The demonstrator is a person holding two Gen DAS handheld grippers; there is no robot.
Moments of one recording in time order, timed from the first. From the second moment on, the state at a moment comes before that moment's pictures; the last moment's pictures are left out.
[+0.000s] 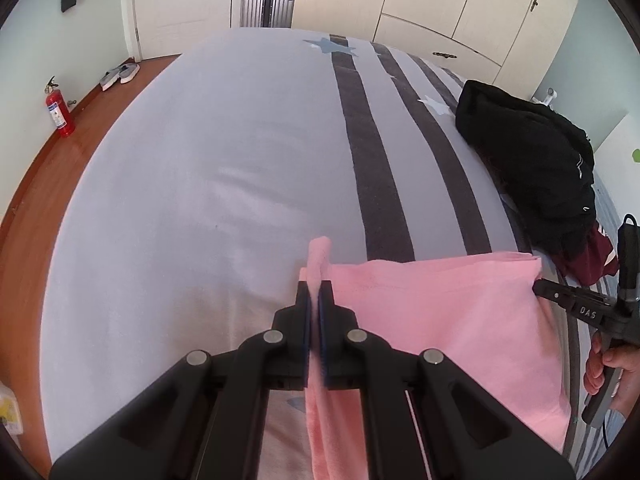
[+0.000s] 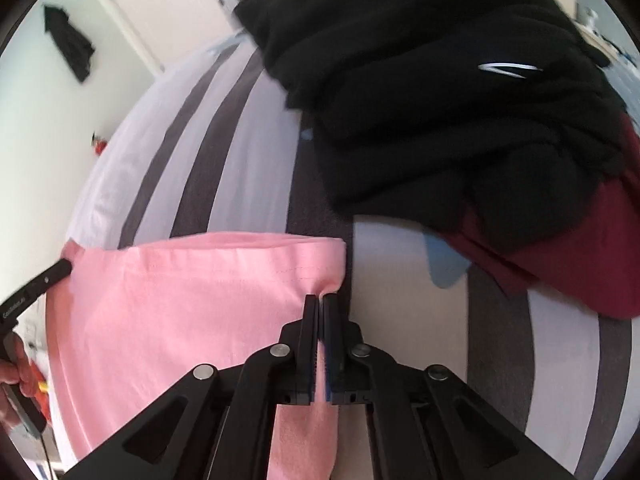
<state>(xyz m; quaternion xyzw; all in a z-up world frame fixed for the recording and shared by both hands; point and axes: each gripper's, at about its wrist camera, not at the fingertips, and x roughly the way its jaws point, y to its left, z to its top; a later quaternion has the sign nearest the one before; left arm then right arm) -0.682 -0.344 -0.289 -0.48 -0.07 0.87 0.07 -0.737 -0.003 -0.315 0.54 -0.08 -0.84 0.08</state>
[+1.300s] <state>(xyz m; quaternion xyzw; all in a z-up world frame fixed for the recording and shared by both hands) -0.681 -0.321 -0.305 -0.48 -0.04 0.87 0.09 -0.716 -0.021 -0.289 0.49 0.00 -0.87 0.09</state>
